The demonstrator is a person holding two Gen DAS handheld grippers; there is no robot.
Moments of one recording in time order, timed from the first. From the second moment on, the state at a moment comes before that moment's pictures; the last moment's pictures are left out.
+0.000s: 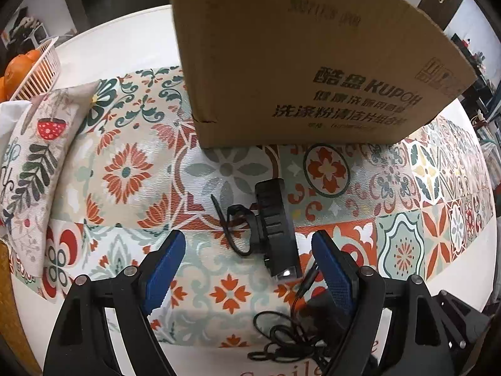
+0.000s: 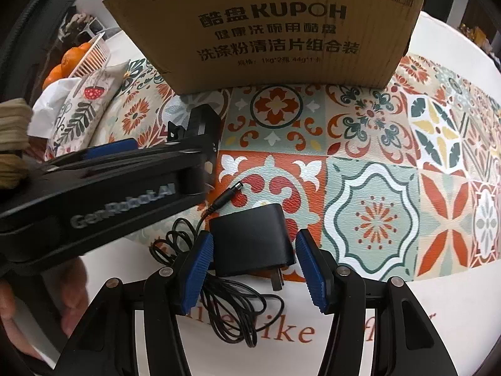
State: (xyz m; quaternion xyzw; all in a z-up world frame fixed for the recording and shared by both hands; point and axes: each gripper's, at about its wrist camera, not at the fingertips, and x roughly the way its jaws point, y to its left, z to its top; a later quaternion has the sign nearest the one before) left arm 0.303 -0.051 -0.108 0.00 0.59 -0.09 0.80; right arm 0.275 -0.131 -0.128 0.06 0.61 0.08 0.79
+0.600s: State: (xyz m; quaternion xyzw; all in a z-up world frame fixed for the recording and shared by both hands) left arm 0.318 -0.072 -0.132 0.03 0.59 -0.06 0.81; right arm 0.289 -0.123 -0.149 0.06 0.61 0.07 0.78
